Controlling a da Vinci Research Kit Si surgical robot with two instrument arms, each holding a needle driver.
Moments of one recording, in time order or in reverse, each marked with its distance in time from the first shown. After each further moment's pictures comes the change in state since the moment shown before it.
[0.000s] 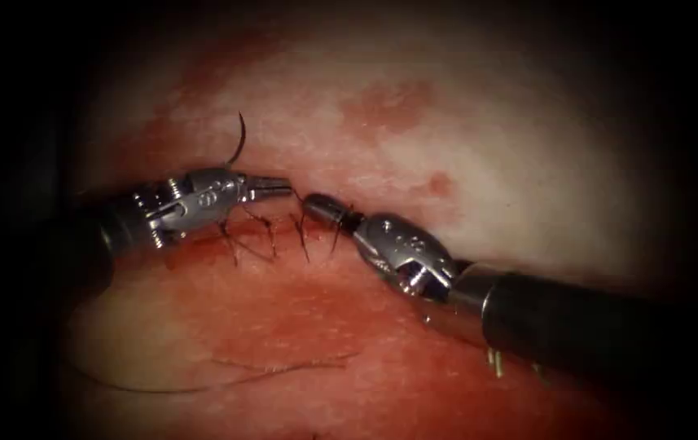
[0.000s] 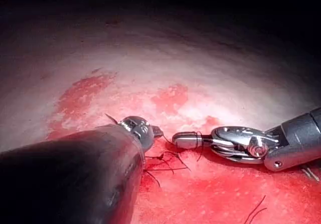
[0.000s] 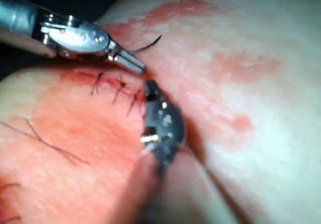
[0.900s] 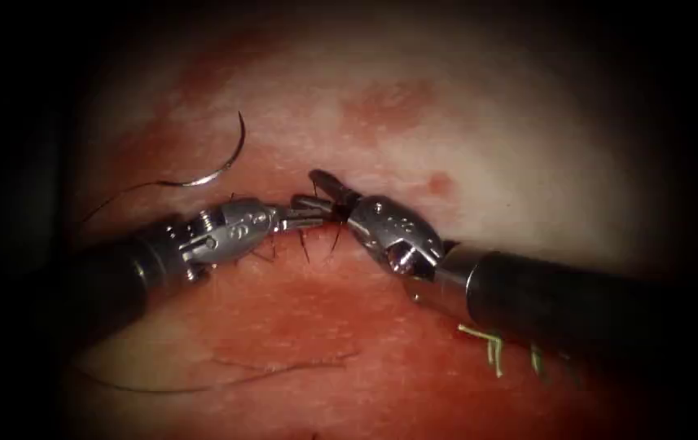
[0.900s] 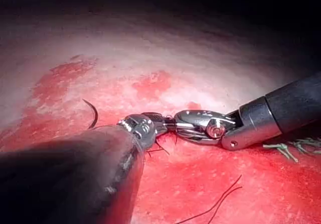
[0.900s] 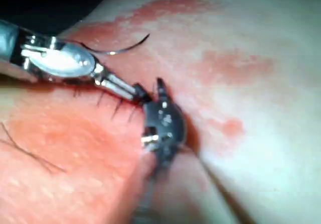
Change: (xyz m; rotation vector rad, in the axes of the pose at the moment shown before) right arm -0.002 0.003 0.003 -0.011 0.014 -0.010; left arm 0.001 0.005 0.002 -0.038 0.058 0.071
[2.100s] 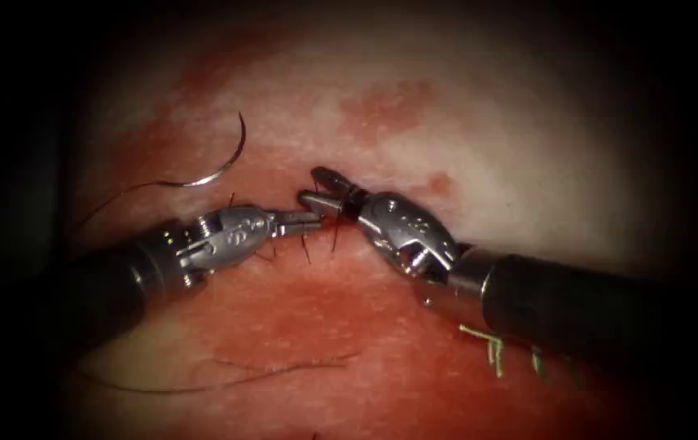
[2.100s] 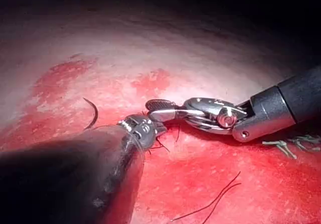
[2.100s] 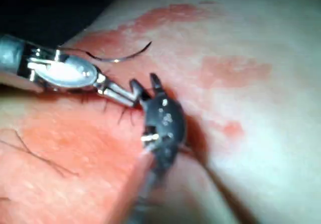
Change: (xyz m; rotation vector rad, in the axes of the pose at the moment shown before) right arm 0.003 -0.001 -0.002 0.015 0.082 -0.016; left arm 0.000 0.000 0.000 0.000 -0.001 0.005
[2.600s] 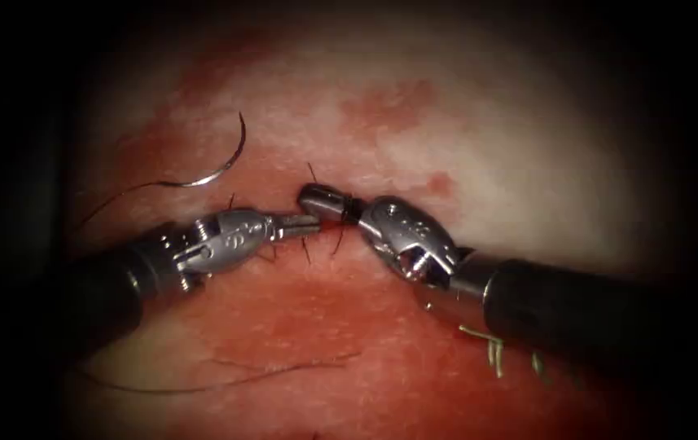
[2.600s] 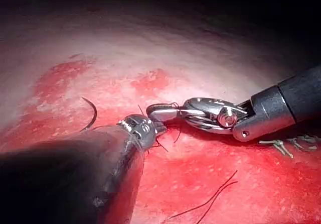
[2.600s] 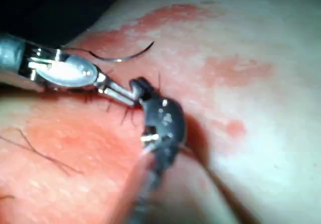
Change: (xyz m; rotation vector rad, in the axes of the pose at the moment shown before) right arm 0.001 0.000 -0.001 0.058 0.020 0.014; left arm 0.000 0.001 0.000 0.003 -0.002 0.001
